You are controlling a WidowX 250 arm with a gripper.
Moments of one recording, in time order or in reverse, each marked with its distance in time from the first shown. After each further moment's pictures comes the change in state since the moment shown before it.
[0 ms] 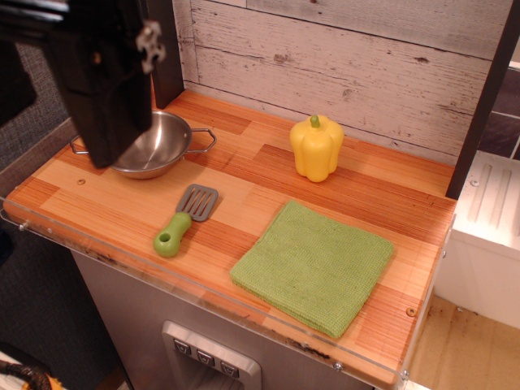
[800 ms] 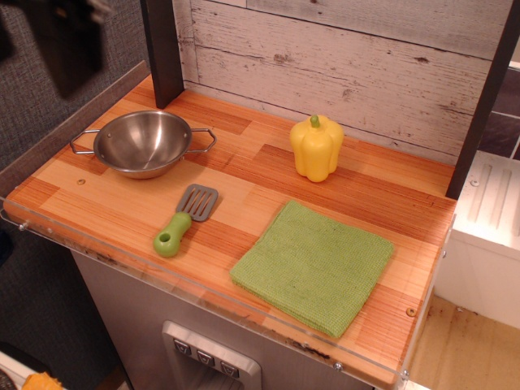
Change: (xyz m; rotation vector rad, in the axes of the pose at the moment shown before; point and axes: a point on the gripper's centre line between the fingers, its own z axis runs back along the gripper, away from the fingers) arm 0.043 0.074 -0.019 0.081 -0.012 0.068
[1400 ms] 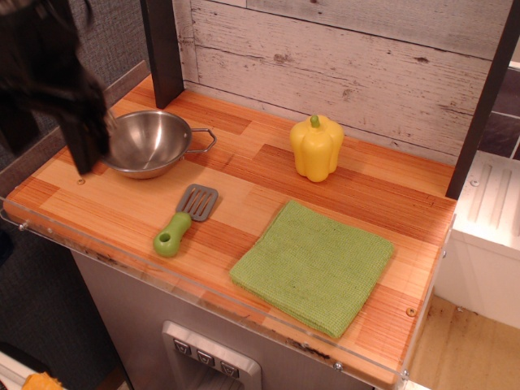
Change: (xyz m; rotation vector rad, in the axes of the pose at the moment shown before) arm 0.018 0.029 -0.095 0.053 0.005 0.009
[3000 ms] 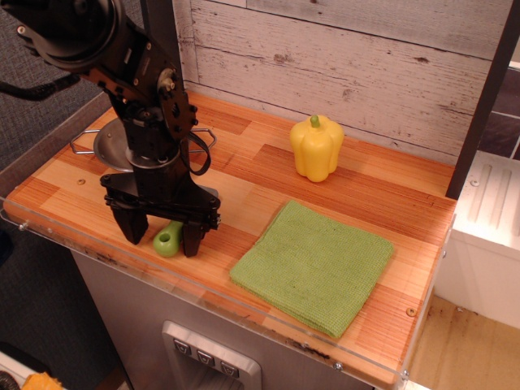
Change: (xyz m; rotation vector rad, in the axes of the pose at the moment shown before) arm 0.034 -0.039 -0.132 0.020 0.040 0.099
